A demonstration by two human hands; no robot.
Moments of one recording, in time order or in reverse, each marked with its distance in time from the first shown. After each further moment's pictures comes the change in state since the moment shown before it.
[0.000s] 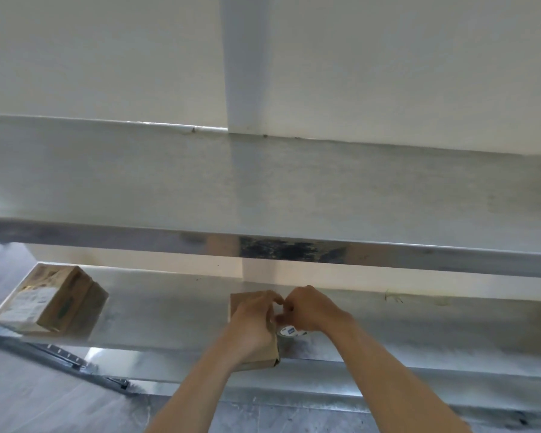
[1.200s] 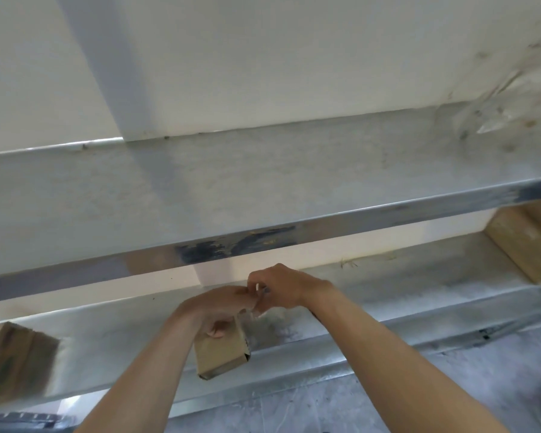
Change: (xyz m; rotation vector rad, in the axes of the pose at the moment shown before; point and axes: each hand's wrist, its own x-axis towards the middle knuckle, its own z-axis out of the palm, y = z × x) left_hand 0.051 0.034 -0.013 -0.290 -0.528 -0.346; right_hand -0.029 0.029 -0.033 0.169 0.017 -0.136
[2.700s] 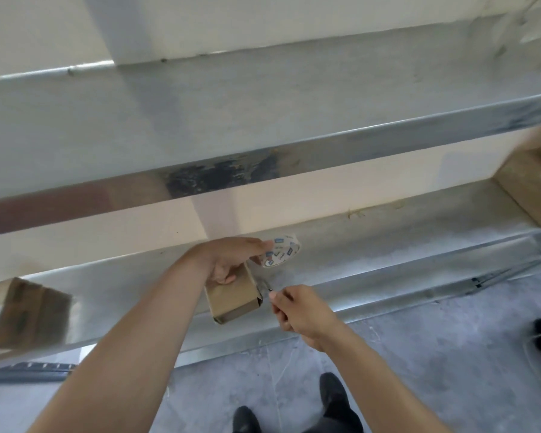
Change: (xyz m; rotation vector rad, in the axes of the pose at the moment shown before) left_hand -0.004 -0.001 0.005 -0.077 -0.056 -0.036; right_hand -0.075 -0.039 0.123 1.097 0.291 0.447
